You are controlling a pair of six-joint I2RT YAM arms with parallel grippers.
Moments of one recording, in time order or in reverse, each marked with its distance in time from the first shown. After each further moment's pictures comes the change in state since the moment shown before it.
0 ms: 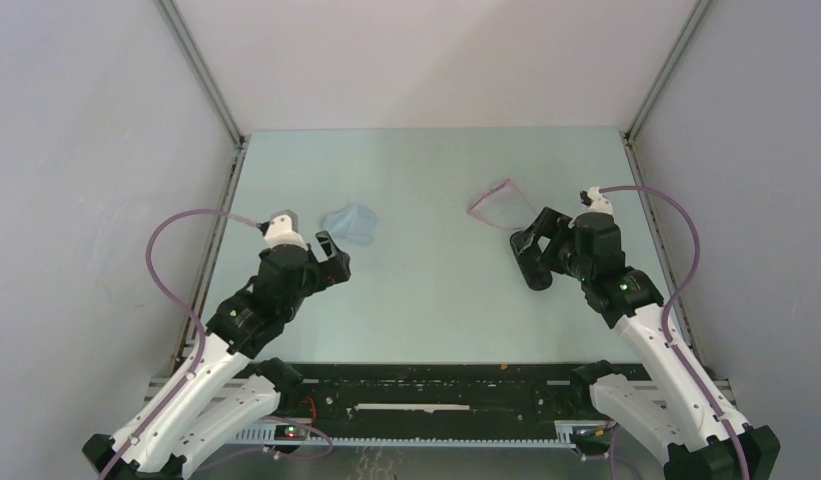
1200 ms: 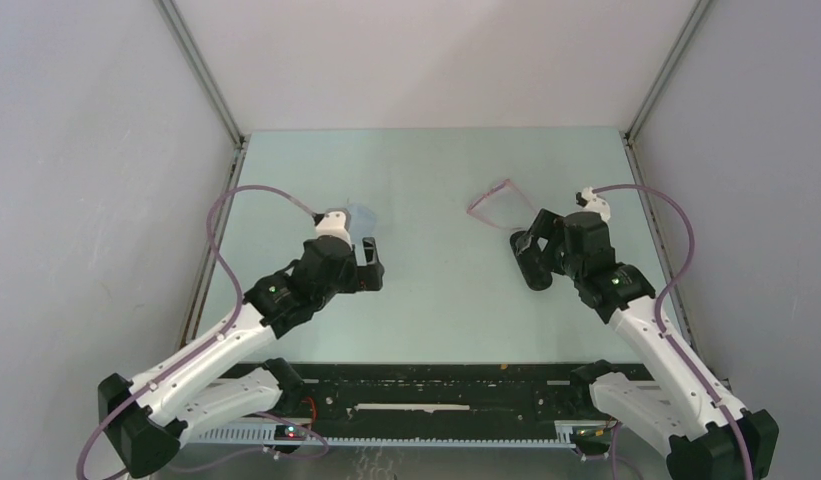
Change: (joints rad) left arm -0.164 0.234 0.032 0.062 0.077 0.073; right arm 0.045 0.048 0.001 -0.013 0.126 -0.012
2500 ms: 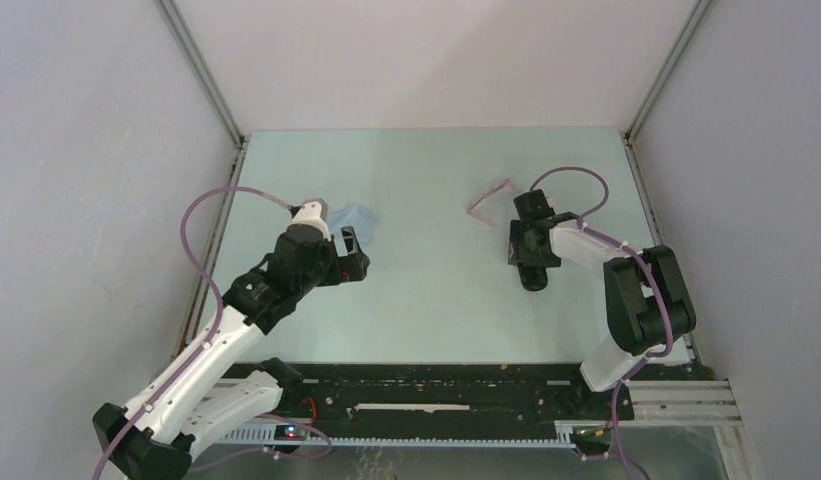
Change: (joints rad) left arm 0.189 -0.061 0.057 -0.066 0.143 0.032; right arm -0.061 0.749 0.187 0.011 0.068 -0.270
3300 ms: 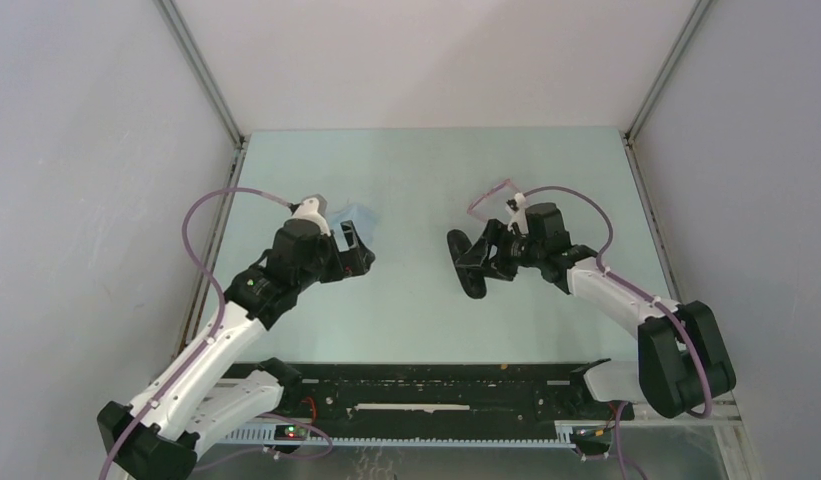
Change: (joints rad) left arm 0.048 0.029 0.000 0.030 0.100 -0.055; right arm 0.083 -0.333 -0.251 0.356 -0.756 0.378
